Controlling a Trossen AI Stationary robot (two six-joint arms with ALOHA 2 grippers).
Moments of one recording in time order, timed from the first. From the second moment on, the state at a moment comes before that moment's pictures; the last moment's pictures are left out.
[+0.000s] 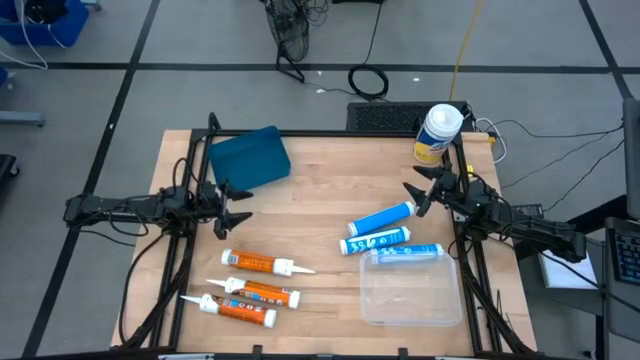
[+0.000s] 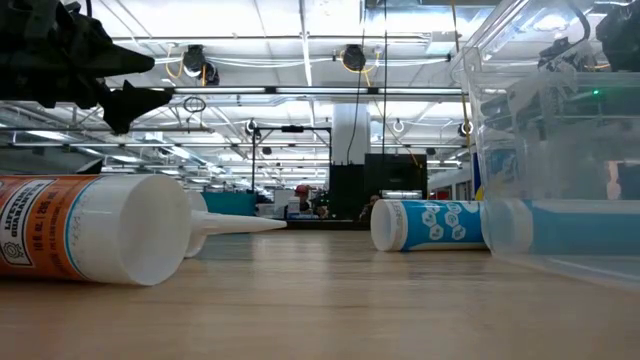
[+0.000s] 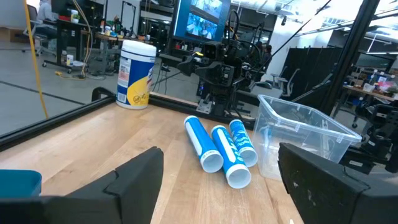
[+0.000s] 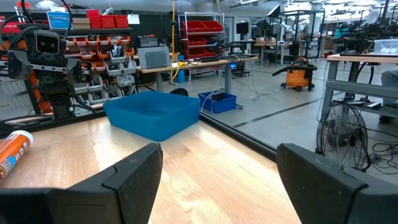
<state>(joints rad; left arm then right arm) 0.01 0.19 0.01 0.24 -0.08 -0.22 -0.31 0.06 0.01 0.07 0.23 0.06</state>
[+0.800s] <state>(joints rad) 0.01 0.19 0.01 0.24 -0.08 -0.22 -0.31 0.06 0.01 0.09 0.23 0.11</state>
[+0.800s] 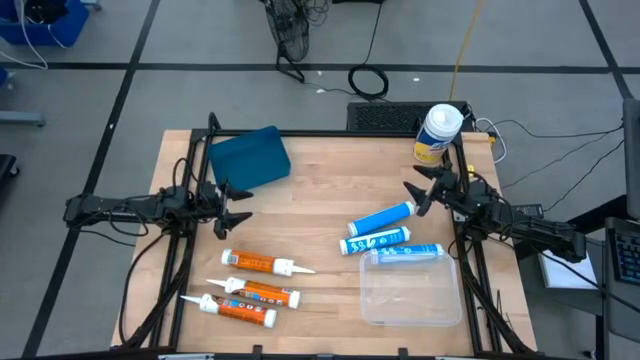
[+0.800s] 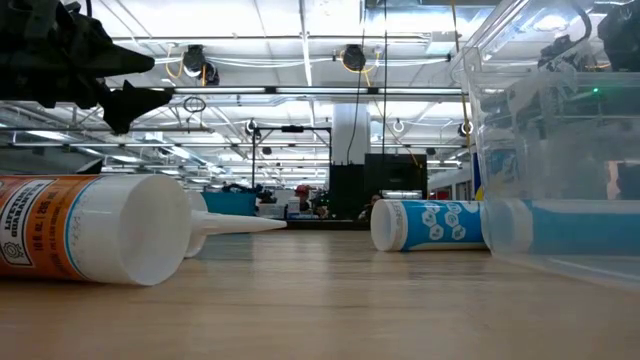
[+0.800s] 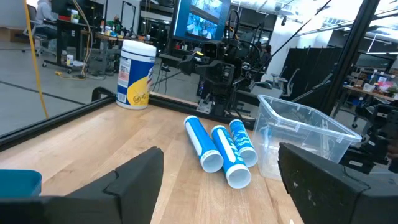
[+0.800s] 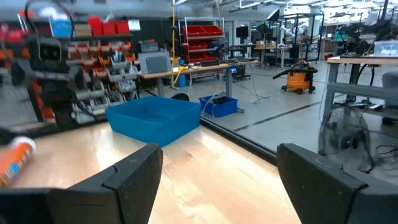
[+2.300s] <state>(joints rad) 0.01 0.19 0.01 0.24 -0.08 -0.22 0.08 1.04 0.76 -0.81 0.15 0.13</state>
